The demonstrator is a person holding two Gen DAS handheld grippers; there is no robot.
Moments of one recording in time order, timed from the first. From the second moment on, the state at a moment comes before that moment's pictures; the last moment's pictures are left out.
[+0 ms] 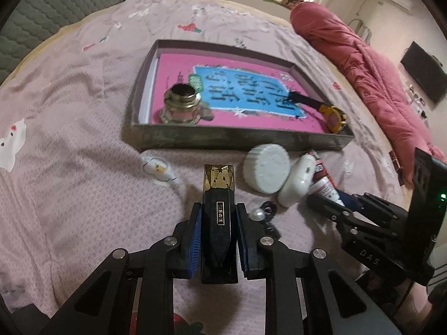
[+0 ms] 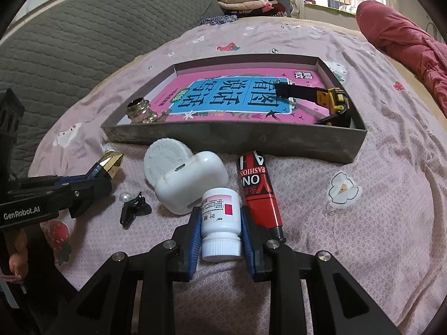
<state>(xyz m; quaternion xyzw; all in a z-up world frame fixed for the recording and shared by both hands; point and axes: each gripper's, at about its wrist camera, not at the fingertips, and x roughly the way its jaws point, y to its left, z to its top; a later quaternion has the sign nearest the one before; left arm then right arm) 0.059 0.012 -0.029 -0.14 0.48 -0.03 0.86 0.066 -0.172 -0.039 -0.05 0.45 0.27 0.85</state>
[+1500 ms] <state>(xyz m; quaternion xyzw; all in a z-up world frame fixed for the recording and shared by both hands) 0.047 0.003 0.002 -0.10 0.42 -0.03 0.90 0.061 -0.172 0.006 -0.04 0.36 0.26 0.90</state>
